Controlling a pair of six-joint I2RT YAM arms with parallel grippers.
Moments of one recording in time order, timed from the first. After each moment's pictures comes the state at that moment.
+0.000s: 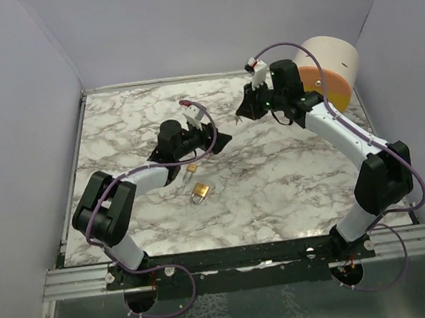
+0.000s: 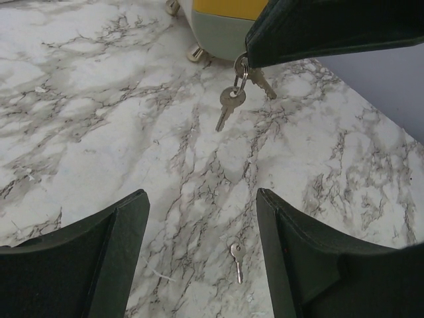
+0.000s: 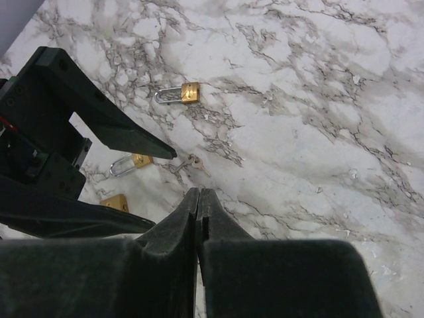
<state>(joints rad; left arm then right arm) -0.49 1.65 0.83 0.68 0.49 -0.31 0.40 1.63 1.40 -0.29 -0.43 0.06</state>
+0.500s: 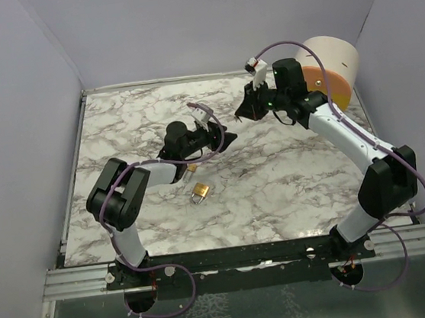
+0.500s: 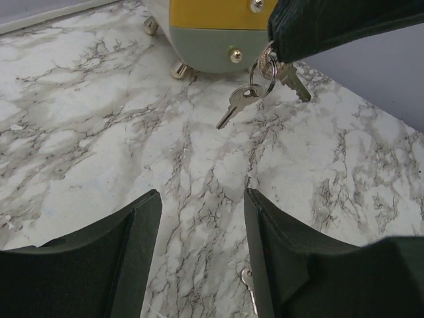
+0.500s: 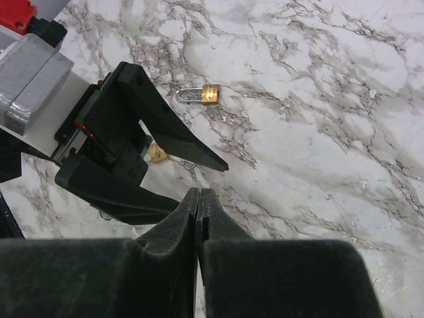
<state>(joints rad) -0.51 1.80 0.86 0.89 0.54 -0.28 0.41 1.59 1.40 -0.31 -0.50 0.03</state>
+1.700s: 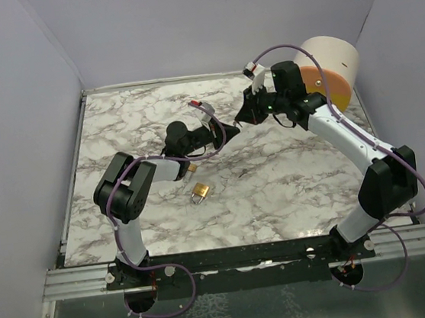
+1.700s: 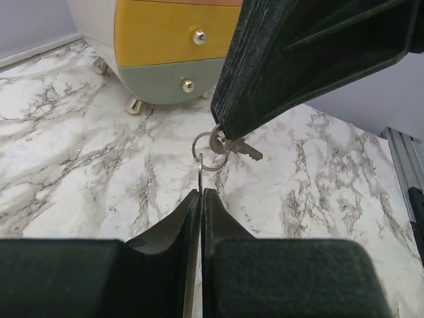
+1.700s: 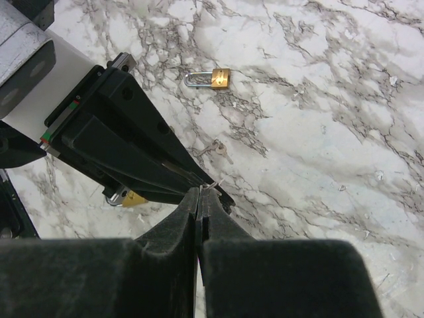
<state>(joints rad) -0.51 1.90 0.91 1.11 0.69 -0.35 0.41 1.59 1.39 -0.35 -0.53 0.01</state>
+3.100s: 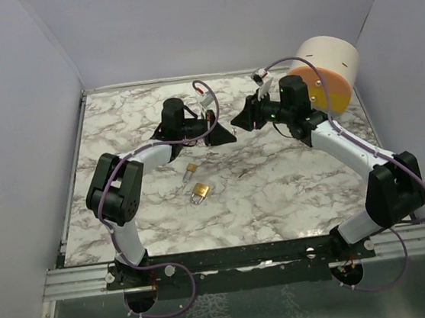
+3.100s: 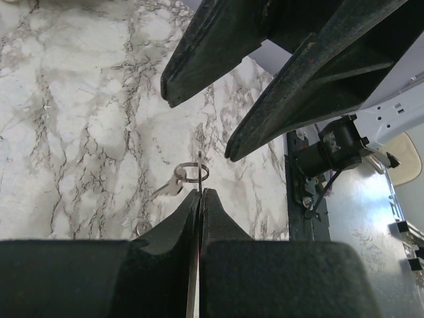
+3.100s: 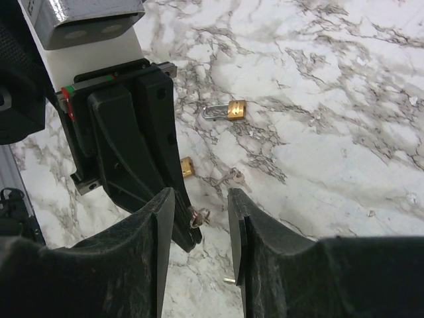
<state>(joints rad) -0.43 1.85 1.12 0.52 1.08 -0.46 0.40 1.50 1.13 0.02 -0.54 0.18</state>
